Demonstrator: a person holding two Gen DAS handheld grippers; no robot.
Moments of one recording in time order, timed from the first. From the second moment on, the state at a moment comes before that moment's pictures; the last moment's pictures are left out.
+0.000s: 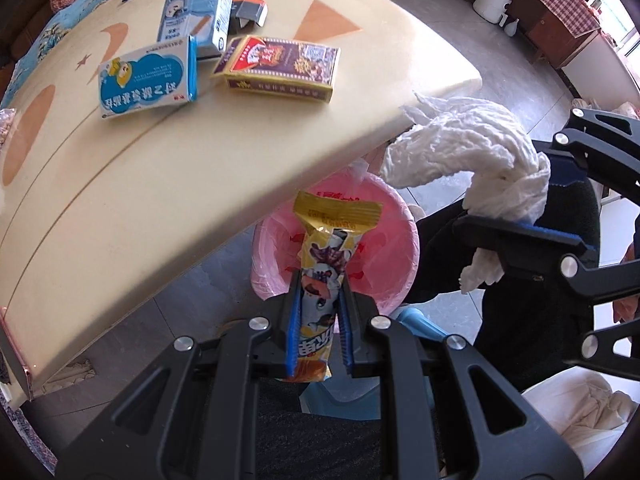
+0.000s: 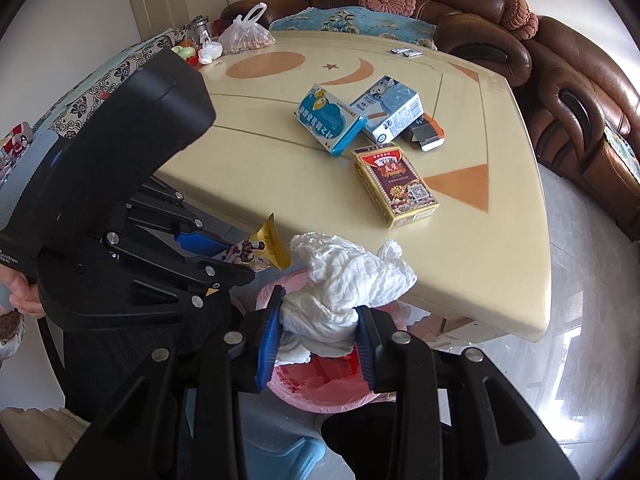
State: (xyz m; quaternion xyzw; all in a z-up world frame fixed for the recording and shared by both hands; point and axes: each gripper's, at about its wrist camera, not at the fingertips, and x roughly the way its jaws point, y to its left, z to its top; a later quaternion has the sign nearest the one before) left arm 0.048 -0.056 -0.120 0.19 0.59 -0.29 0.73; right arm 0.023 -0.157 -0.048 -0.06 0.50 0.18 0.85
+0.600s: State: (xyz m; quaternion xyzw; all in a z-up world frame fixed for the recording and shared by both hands) left arm 0.054 -0.065 -0.200 0.14 0.63 -0.29 0.71; right arm 0.034 -0.168 -0.131 -0.03 0.56 0.17 0.81
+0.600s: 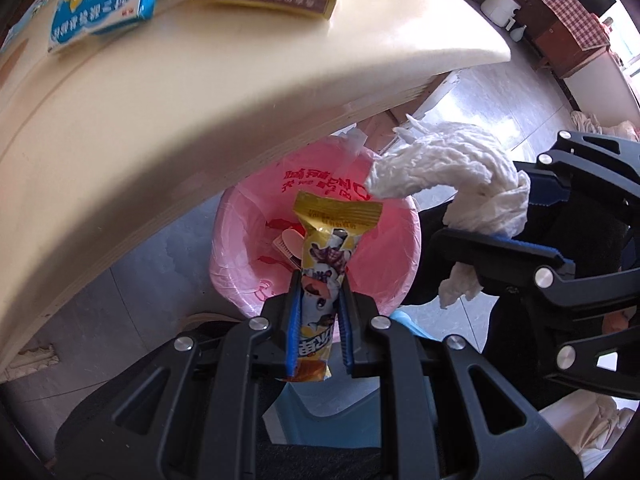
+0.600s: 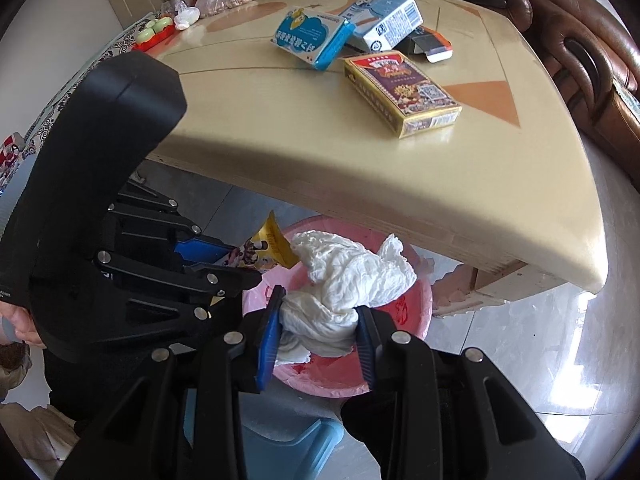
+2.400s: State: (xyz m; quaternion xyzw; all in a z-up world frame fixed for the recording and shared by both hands) left arm 0.095 -0.062 -0.385 0.01 0.75 -0.21 0.63; right arm 0.083 -0.184 -0.326 0.02 0.69 0.12 0.72
